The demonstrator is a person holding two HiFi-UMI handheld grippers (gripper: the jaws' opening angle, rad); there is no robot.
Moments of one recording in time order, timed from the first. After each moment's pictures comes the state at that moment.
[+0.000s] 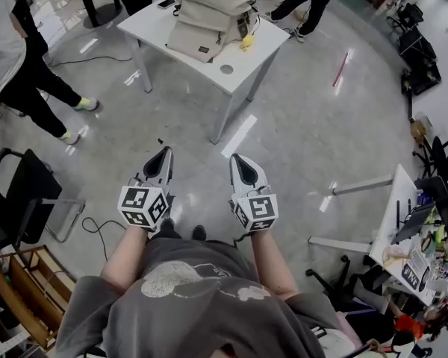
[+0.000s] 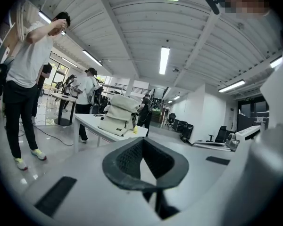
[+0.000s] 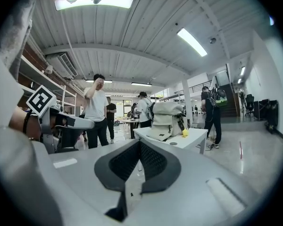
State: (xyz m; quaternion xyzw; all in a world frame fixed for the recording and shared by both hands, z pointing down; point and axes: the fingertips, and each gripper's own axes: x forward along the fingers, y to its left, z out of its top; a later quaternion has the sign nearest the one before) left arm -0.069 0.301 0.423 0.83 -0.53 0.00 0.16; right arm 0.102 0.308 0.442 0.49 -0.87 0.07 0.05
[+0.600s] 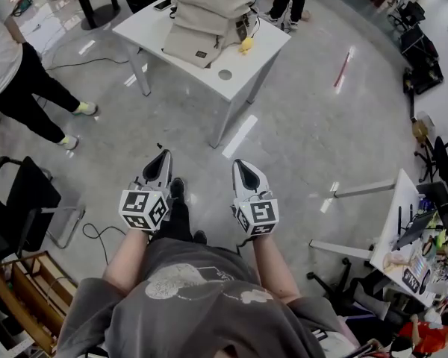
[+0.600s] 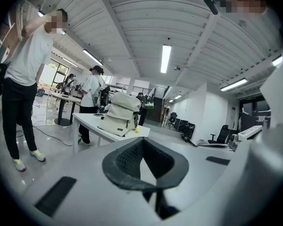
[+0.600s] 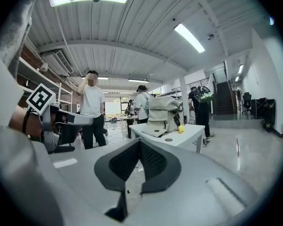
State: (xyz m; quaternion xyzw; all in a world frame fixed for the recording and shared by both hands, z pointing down) left arm -0.066 0.260 0.438 0.83 -0.53 0.01 0.16; right arm 0.118 0.274 0.464 0.51 -0.86 0.08 0.06
